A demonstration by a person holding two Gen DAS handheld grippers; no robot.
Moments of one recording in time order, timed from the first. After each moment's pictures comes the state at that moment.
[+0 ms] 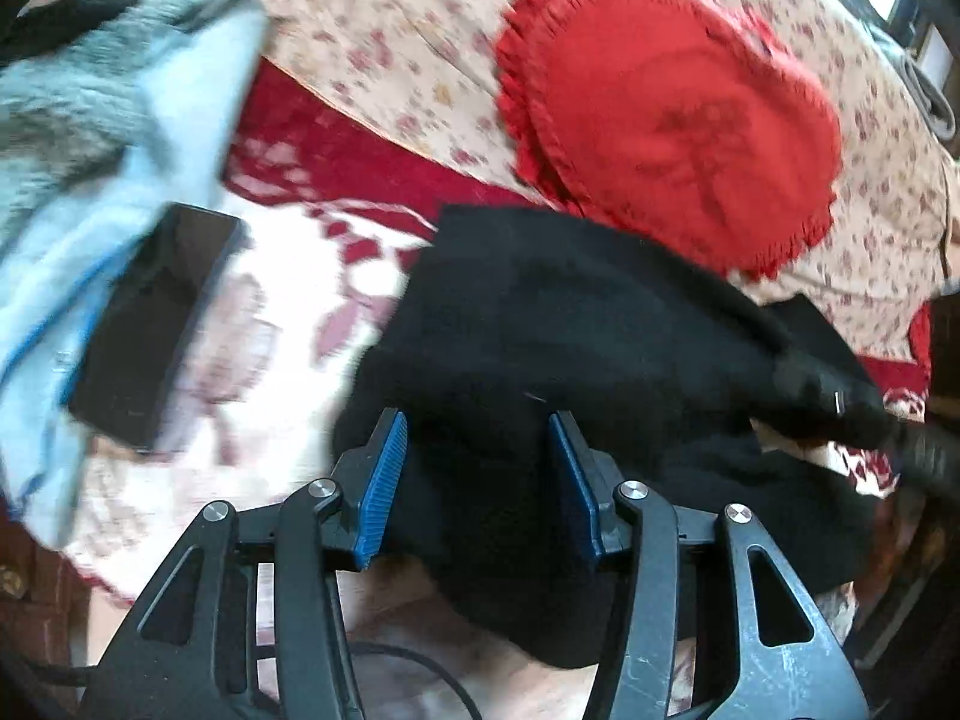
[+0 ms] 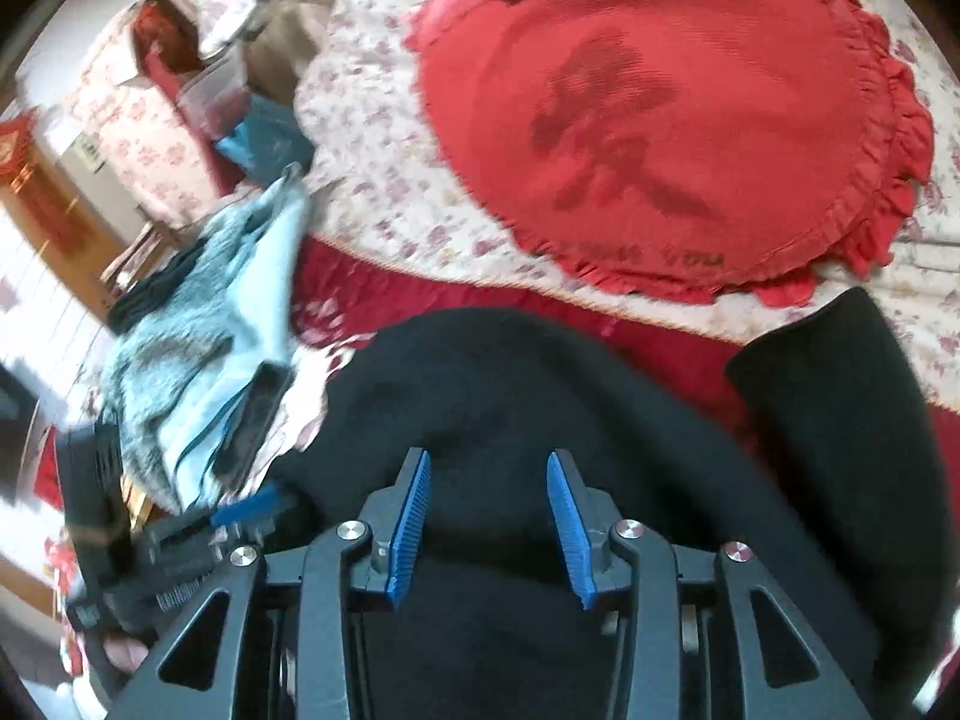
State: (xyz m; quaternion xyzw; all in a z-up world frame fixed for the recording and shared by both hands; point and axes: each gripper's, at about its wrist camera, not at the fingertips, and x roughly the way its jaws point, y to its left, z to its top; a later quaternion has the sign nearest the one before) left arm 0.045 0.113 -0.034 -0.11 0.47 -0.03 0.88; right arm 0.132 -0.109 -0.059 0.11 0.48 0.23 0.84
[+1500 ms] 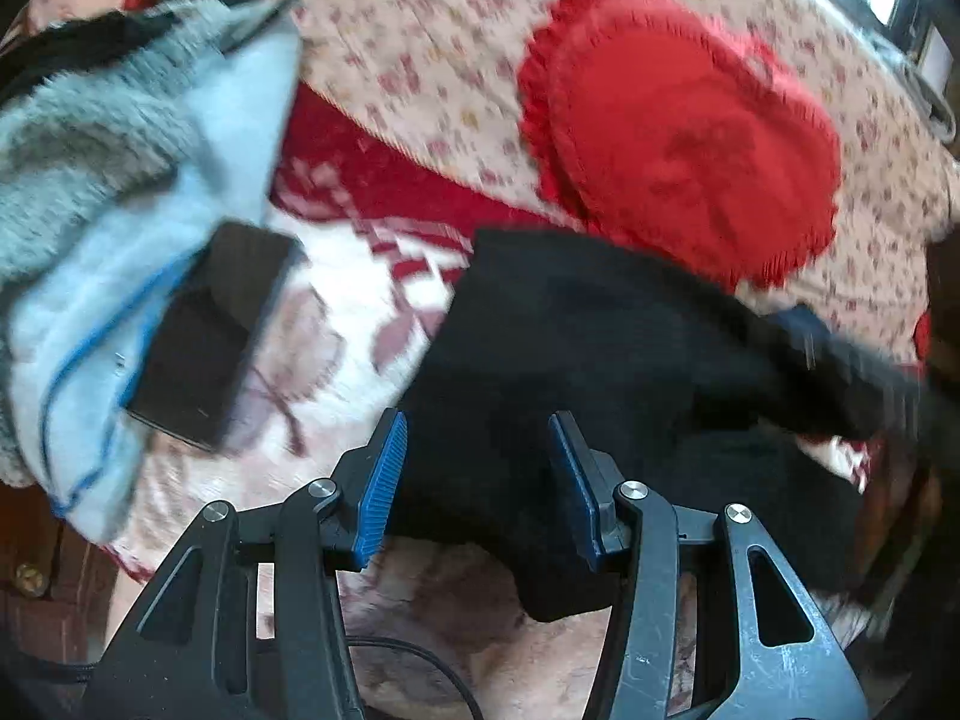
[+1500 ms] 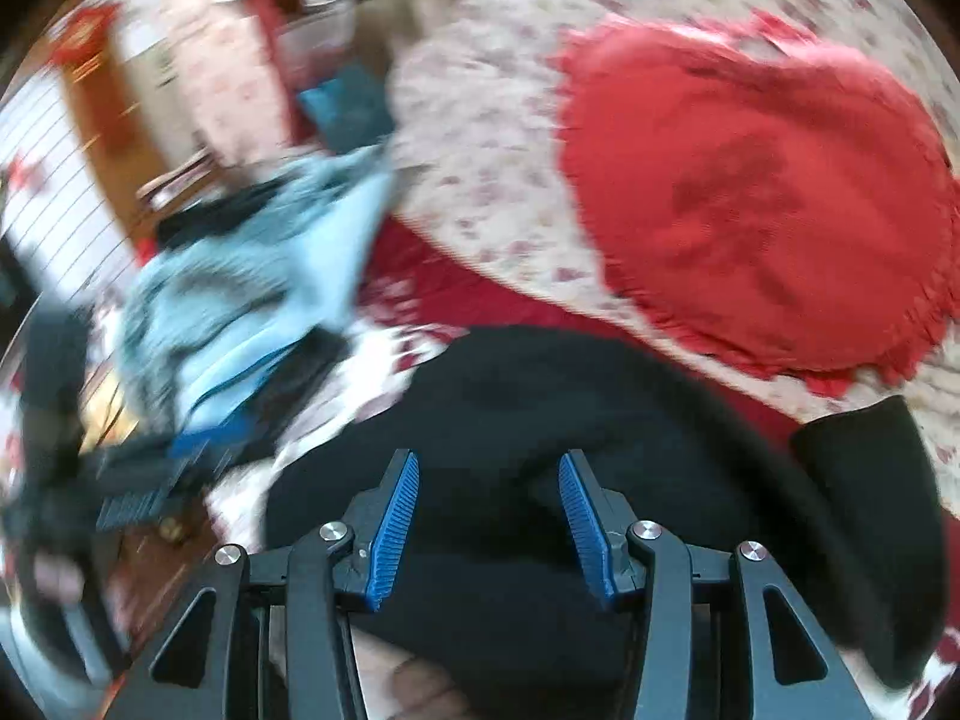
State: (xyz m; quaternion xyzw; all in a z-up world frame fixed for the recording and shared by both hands) left arm 0.034 0.120 -0.029 -0.10 0.48 -0.03 0.87; right arm 0.149 -0.061 -0.040 0.01 0.46 0.23 0.86
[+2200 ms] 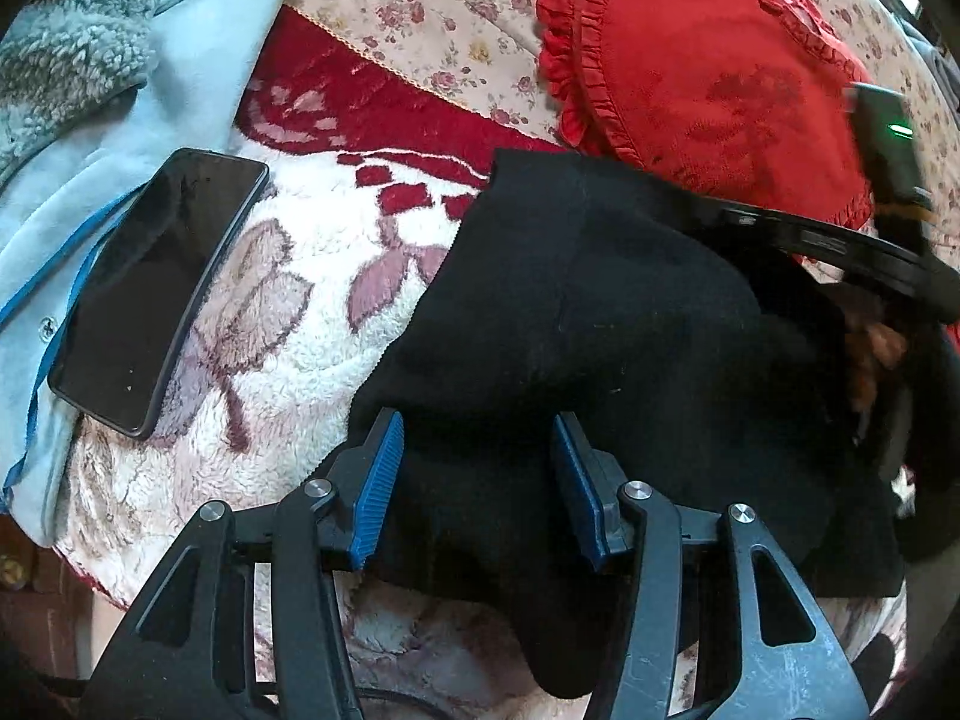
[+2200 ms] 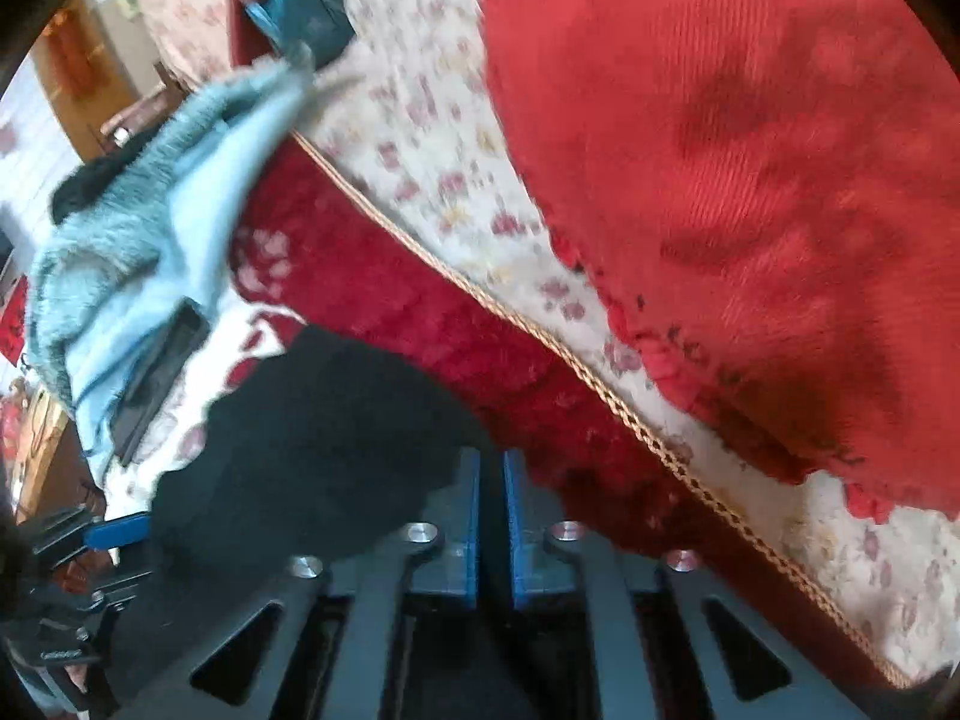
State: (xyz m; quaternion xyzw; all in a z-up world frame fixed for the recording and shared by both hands) left arm 0.058 0.124 -0.074 -0.11 0.50 -0.02 0.86; right arm 0.261 -0.058 -0.105 -0.04 0.50 0.28 0.82
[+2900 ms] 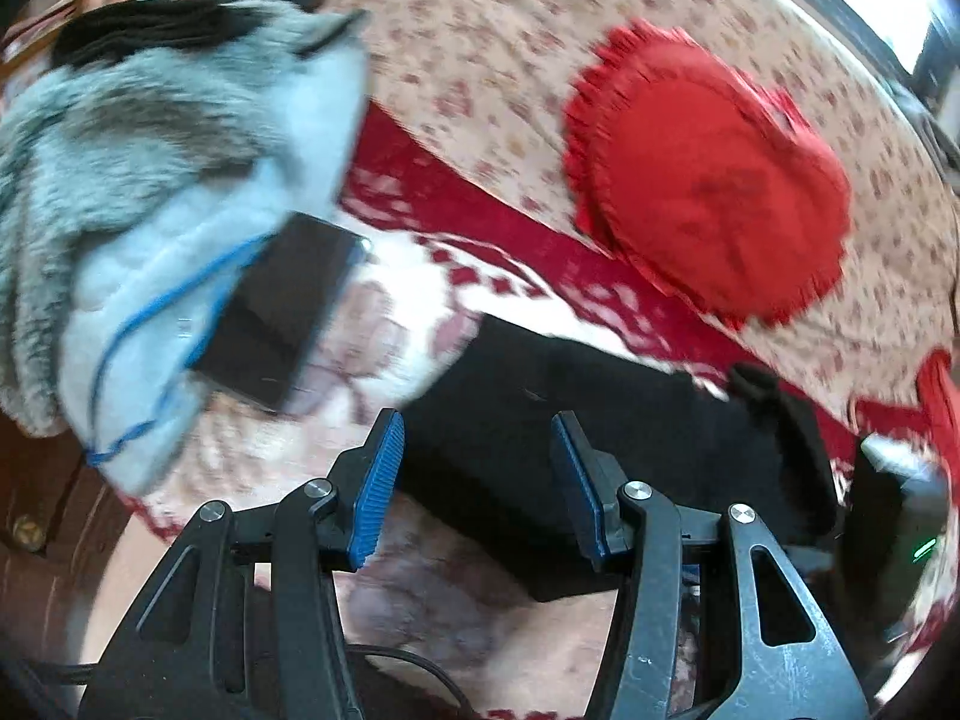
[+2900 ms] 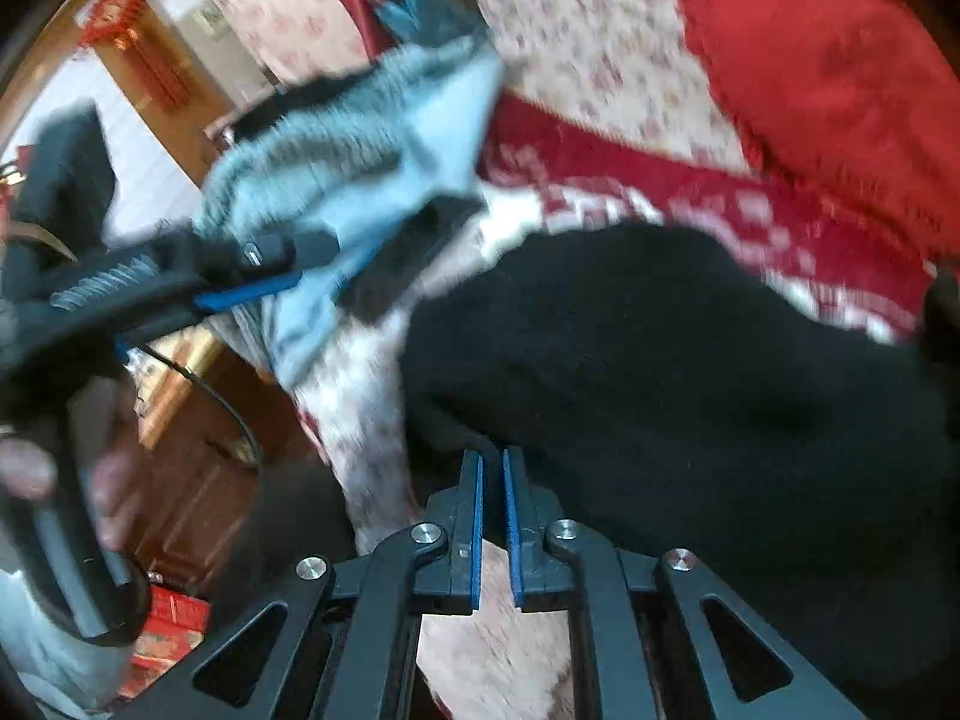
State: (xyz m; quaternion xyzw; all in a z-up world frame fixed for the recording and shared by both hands) left arm -0.001 0.138 -0.011 -0.12 0.44 0.01 0.89; right arm 0.057 -0.001 -0.102 0.06 0.52 0.34 0.78
